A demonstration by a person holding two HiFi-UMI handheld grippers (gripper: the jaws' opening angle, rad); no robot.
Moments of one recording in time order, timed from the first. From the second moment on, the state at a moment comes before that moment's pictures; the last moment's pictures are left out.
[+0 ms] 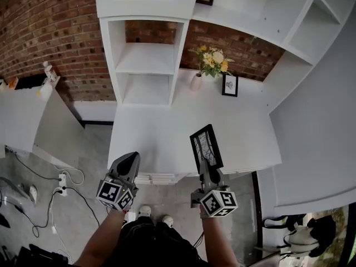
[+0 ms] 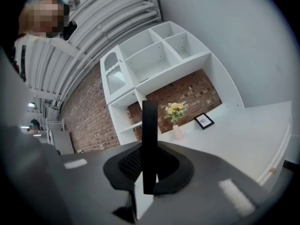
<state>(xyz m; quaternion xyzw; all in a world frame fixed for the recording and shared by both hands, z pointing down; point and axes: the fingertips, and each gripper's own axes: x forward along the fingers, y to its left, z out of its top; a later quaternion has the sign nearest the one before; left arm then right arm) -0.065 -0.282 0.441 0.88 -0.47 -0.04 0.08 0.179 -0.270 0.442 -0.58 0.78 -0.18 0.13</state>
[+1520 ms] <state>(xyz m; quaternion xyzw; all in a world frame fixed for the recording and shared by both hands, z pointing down) -0.094 -0.303 0.378 0.86 -0.51 -0.07 0.06 0.160 -0.282 0.378 -0.58 0.80 -0.07 0.09</state>
